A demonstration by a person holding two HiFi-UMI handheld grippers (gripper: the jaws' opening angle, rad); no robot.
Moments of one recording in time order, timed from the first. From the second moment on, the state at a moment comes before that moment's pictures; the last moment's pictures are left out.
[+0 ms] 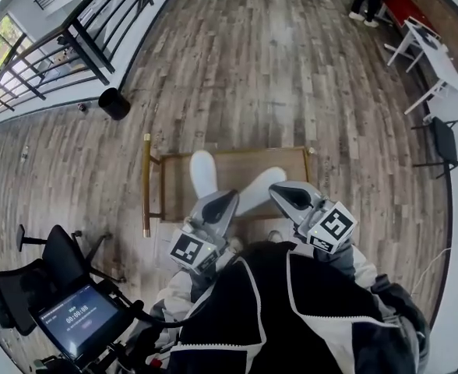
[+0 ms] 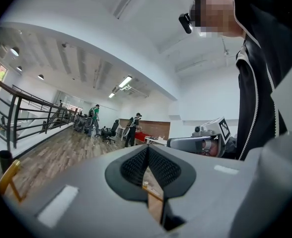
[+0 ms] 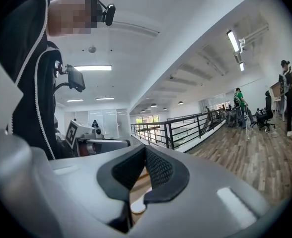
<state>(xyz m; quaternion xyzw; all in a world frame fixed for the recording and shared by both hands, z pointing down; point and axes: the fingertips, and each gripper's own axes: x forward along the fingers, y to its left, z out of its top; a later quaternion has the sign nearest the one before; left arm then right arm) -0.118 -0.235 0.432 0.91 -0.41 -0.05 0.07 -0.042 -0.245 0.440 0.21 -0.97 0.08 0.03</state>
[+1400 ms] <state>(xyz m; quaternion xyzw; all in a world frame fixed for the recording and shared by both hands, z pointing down) -0.226 -0.313 0.780 0.71 -0.55 0.26 0.35 0.031 -0.214 0.449 0.27 -0.96 0.06 0.05</state>
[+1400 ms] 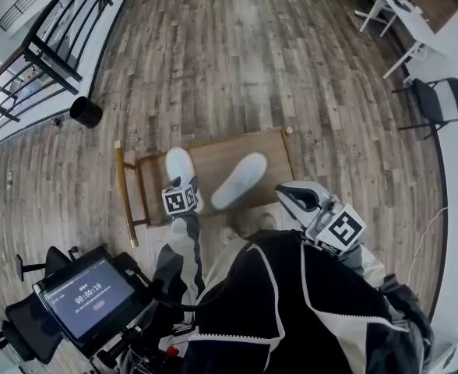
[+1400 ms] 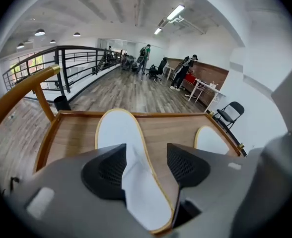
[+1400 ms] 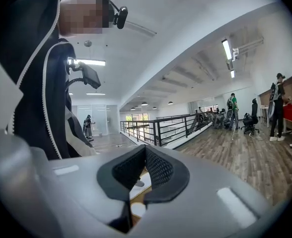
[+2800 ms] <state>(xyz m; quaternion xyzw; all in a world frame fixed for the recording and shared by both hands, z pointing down) -0.208 -0.273 0.595 0.82 -0.53 0.07 0.21 -0.068 -0.219 0.456 0.21 -0.97 0.06 0.05</state>
